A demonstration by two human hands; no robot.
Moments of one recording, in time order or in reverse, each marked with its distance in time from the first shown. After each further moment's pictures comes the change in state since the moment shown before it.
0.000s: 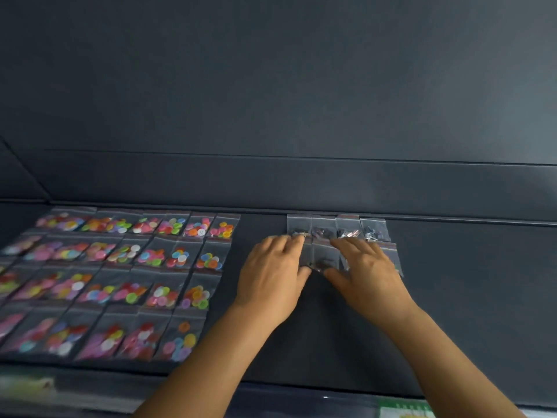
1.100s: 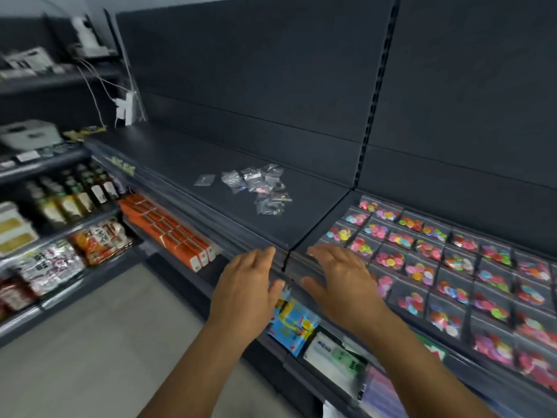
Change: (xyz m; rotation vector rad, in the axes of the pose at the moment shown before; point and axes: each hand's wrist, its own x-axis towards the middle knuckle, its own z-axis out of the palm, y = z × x) left_hand -0.334 -0.395 -0.150 0.049 0.204 -0.676; right_hand -0.052 -0.500 0.173 0.067 -0.268 -0.627
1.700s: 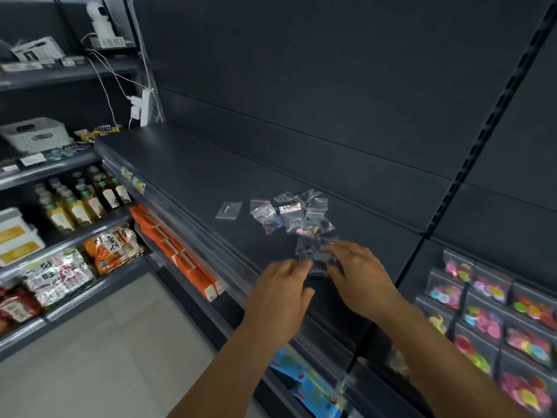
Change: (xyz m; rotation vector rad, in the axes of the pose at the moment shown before) left_hand 0.167 -0.088 0.038 -0.048 -0.058 0.070; right_hand 0.218 0.003 0.042 0.011 -0.041 -0.024
